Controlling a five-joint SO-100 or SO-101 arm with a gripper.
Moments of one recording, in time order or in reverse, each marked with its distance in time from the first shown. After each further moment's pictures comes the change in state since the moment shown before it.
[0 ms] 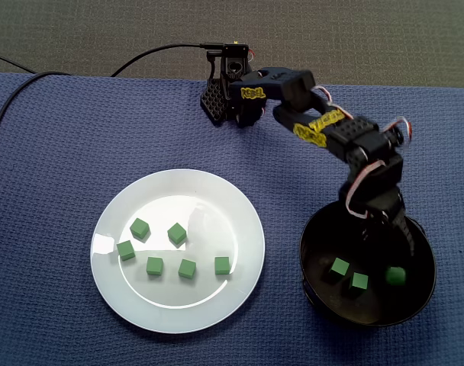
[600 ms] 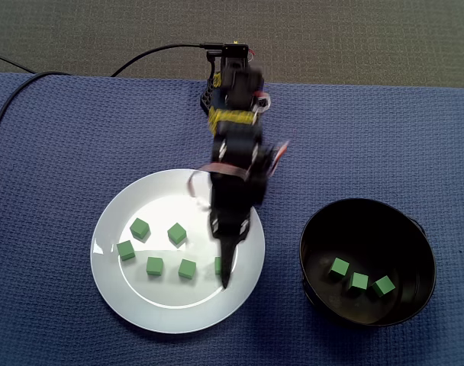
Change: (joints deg) arm 36.7 -1.5 2.2 11.8 15.8
